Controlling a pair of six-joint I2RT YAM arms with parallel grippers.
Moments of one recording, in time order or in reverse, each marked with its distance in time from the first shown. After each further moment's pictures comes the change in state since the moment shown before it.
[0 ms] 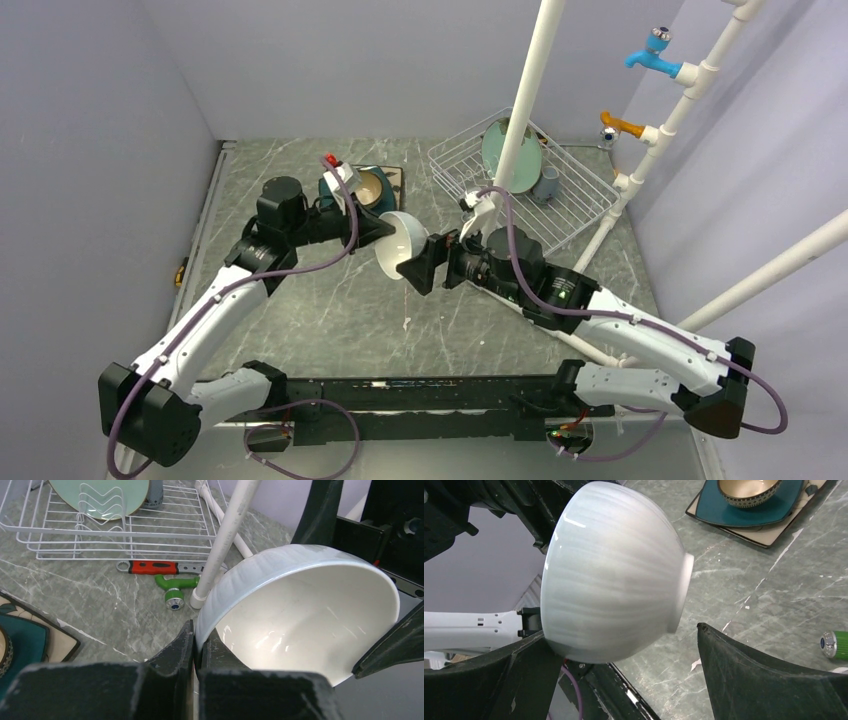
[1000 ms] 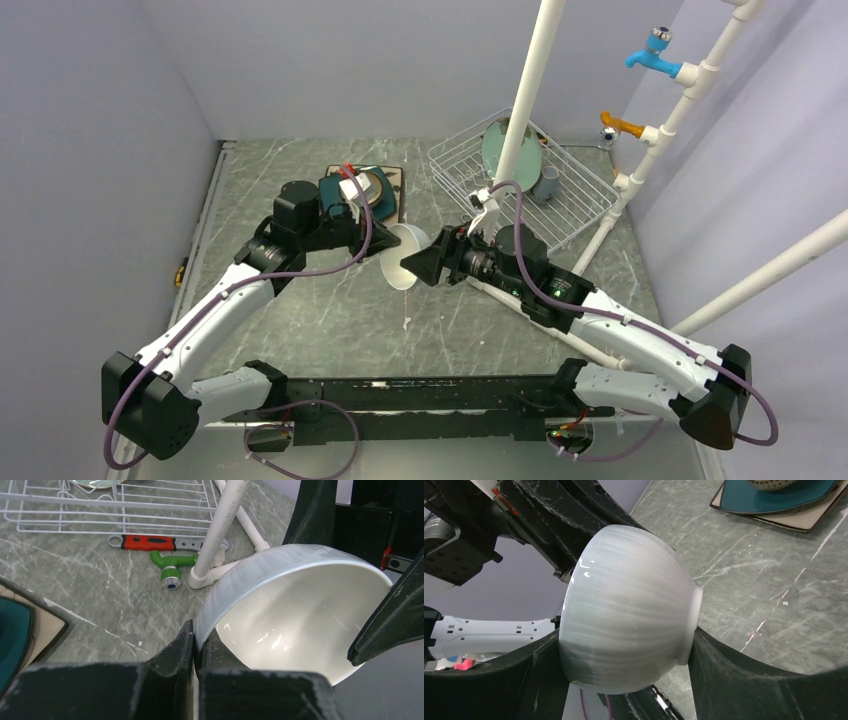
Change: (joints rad) left arm -0.069 0.033 0.003 -0.090 -0.064 0.060; right arm -0.112 -0.007 -0.110 0.149 -0.178 0.166
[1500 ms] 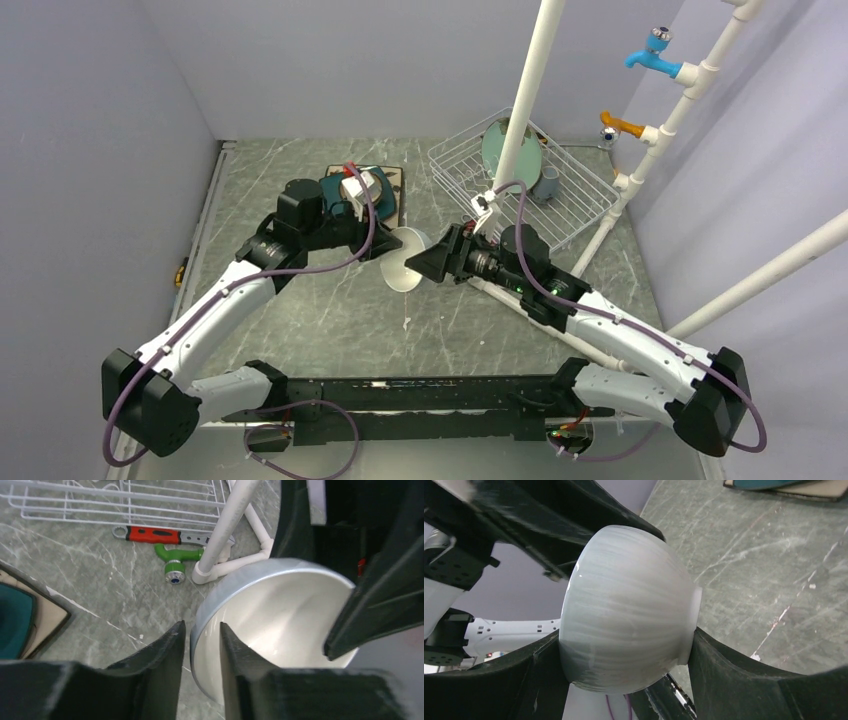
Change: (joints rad) left arm -0.015 0.016 0.028 -0.080 -0.063 -0.002; right arm -0.103 0.002 -0.112 0.135 -0.165 0.140
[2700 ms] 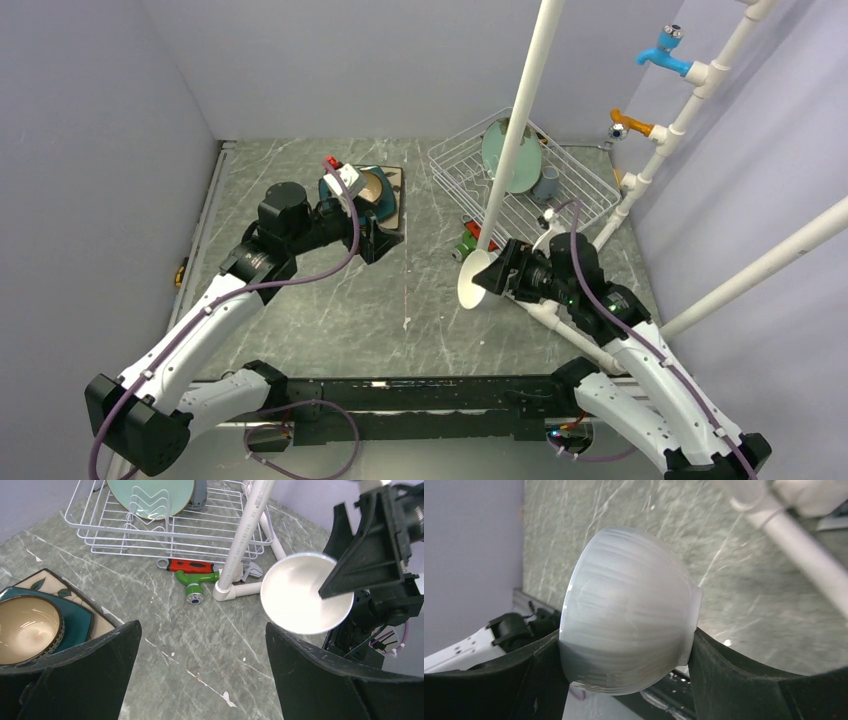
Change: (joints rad) left arm -0.007 -0.100 0.004 0.066 -0.153 0.001; right arm -0.326 -0.290 -0.038 -0.666 -0.041 -0.061
